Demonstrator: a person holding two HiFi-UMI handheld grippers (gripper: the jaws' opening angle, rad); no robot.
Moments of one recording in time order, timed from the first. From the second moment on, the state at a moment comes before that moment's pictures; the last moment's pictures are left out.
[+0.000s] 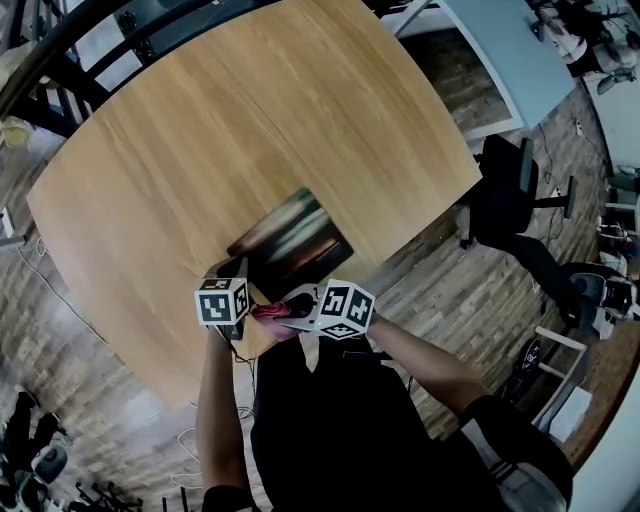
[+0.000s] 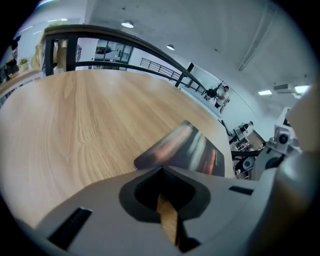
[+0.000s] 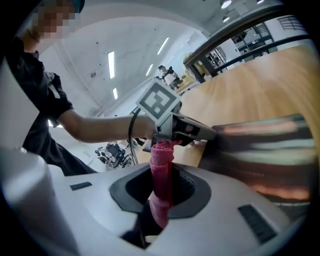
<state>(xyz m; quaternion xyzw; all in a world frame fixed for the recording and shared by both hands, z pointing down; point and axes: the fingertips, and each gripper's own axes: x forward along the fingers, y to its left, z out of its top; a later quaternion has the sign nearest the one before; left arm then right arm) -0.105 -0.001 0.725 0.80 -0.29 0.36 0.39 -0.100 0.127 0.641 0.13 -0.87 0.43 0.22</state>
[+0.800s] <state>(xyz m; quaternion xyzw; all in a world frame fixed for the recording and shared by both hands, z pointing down) -0.102 0.004 0.725 0.80 -0.29 0.40 0.34 -0.078 0.117 0.723 0.20 -0.82 0.38 0.37</state>
